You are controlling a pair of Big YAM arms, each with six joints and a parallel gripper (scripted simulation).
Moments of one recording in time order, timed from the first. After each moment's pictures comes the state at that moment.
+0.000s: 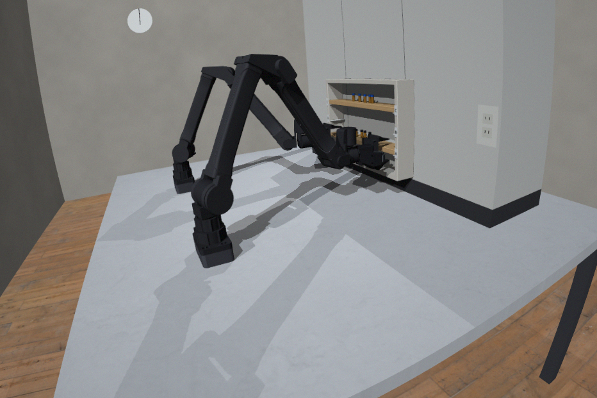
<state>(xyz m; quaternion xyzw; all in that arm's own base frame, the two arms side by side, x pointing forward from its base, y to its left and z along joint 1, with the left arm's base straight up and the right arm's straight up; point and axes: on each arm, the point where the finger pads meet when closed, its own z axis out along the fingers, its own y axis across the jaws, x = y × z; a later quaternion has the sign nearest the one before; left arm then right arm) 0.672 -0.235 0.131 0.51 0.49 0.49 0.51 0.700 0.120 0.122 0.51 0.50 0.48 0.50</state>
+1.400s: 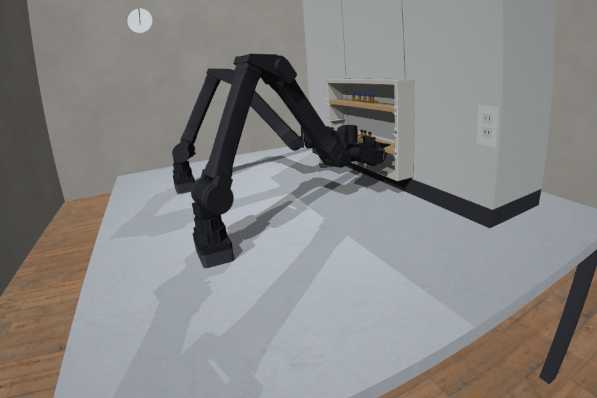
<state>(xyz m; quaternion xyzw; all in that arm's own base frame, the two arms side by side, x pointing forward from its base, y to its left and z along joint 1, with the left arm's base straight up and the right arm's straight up) 0.705 -0.235 0.126 0.51 0.49 0.49 0.51 0.705 0.119 0.130 0.51 0.50 0.49 0.51</state>
